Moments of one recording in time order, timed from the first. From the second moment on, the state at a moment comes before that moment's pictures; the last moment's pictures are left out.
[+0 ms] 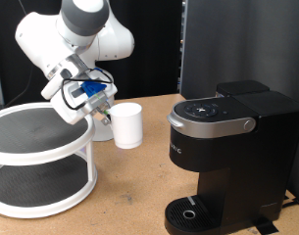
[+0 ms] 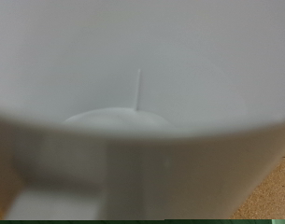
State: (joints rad) arm -0.03 -0.43 -0.31 -2.81 1.07 2.43 -1.33
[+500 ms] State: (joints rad) arm 0.02 -0.32 -0.28 -2.81 1.21 2.55 -1.45
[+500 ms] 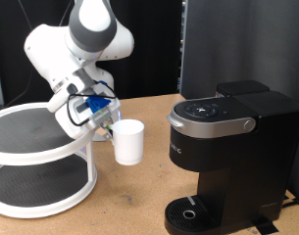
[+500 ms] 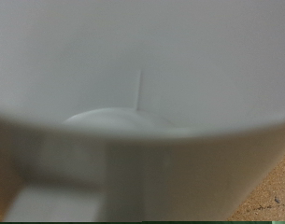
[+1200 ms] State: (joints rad) arm 0.09 -0.08 -0.22 -2.76 1.56 2.65 -1.74
